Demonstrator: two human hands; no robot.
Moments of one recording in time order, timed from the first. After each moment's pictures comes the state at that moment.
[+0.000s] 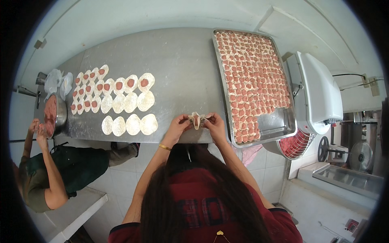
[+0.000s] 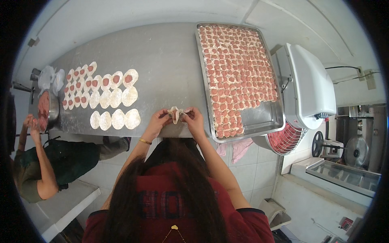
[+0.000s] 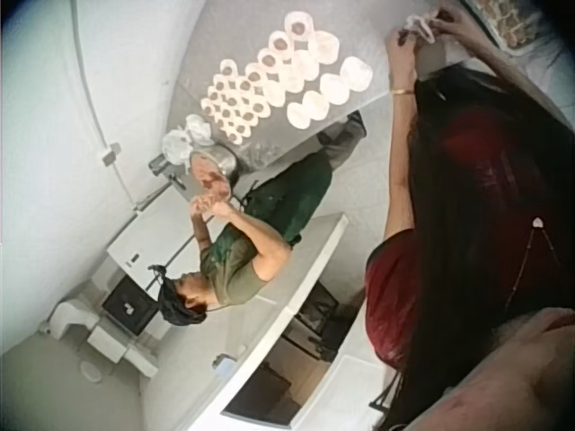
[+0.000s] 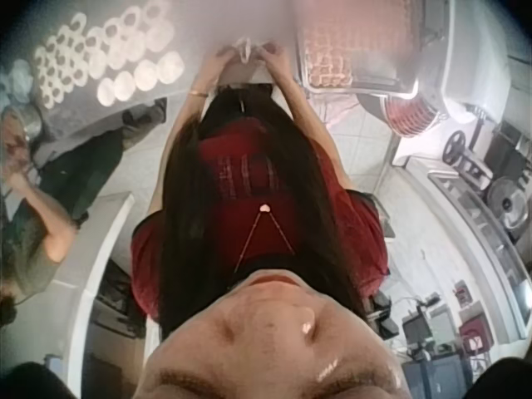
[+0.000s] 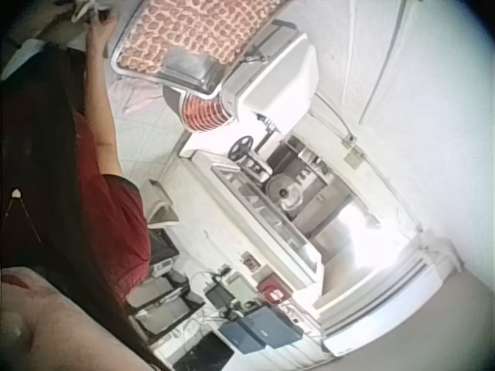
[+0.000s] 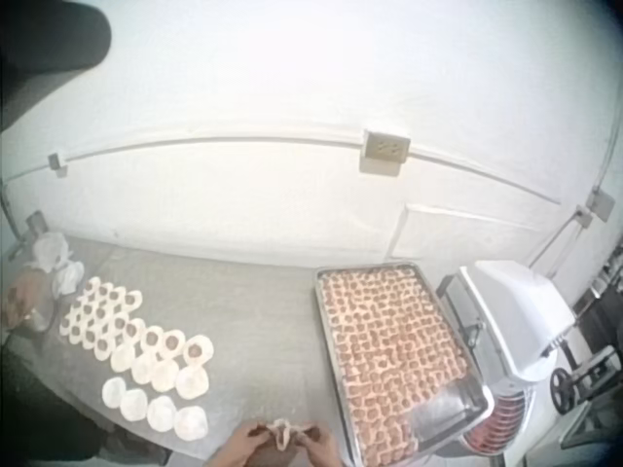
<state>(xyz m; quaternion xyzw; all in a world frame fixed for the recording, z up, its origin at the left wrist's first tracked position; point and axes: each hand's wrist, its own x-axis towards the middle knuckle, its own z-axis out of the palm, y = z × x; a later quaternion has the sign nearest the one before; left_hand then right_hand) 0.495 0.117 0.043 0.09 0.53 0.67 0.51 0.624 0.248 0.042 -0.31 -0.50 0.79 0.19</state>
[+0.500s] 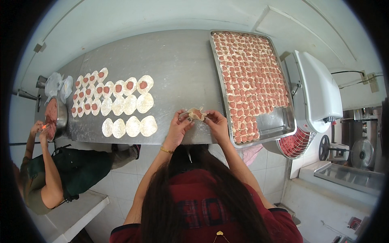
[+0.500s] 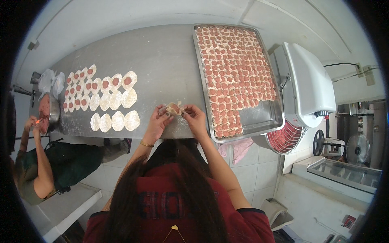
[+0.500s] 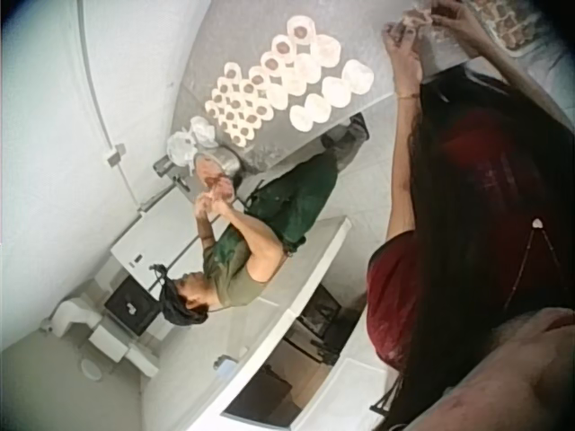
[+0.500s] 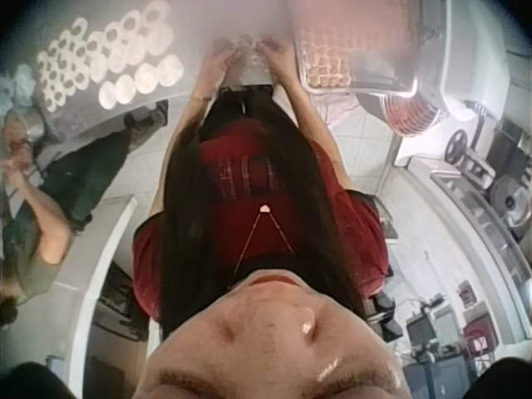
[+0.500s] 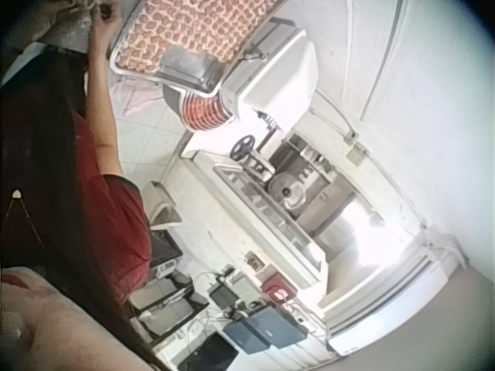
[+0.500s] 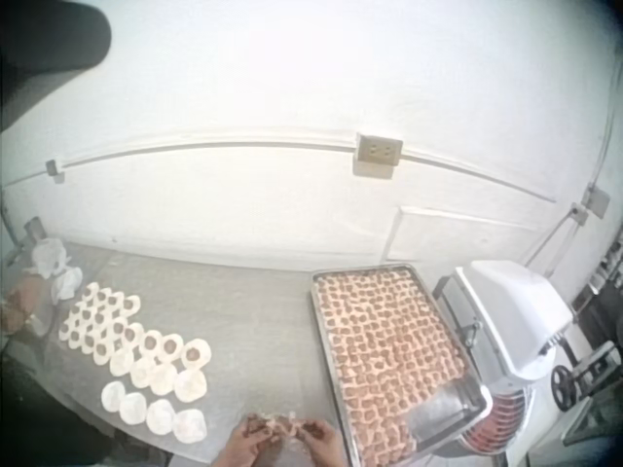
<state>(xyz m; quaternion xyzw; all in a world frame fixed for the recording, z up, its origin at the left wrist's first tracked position) 0.508 0.124 0.074 0.03 0.43 0.77 0.47 0.623 0.258 0.077 -0.30 -0.53 0.77 0.20</state>
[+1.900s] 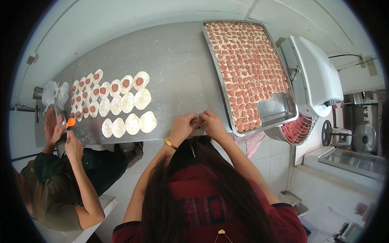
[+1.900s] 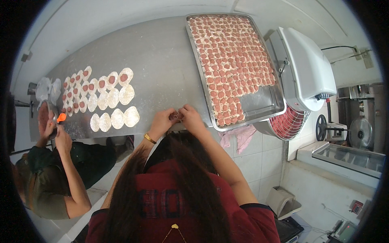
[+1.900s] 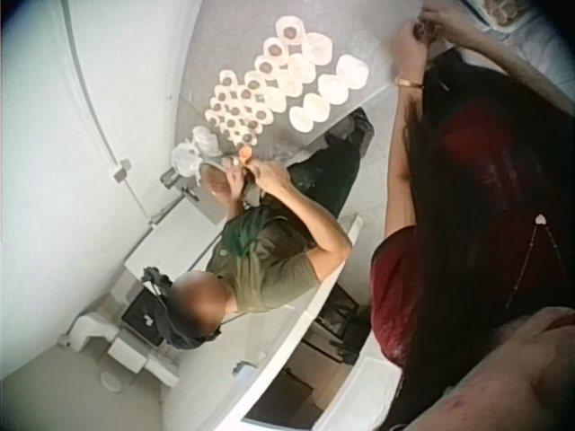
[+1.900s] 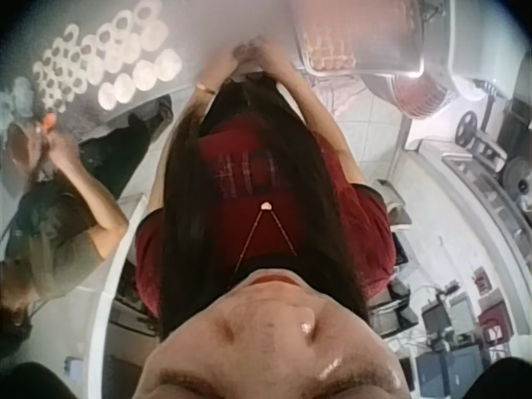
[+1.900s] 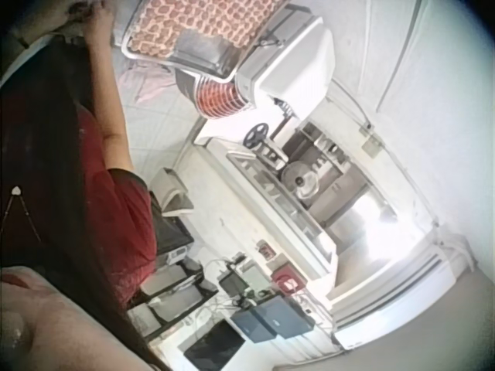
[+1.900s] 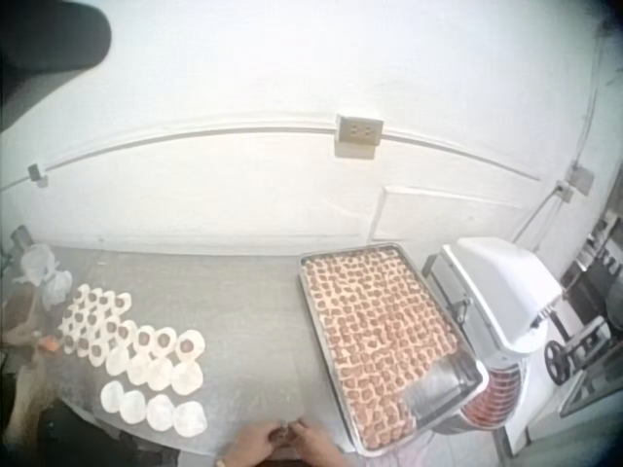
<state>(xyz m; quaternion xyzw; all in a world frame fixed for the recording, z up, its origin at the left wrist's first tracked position) 0.514 0.121 0.064 0.46 0.78 0.32 0.26 0.636 0.235 0.060 -0.21 -0.88 0.40 0.16</state>
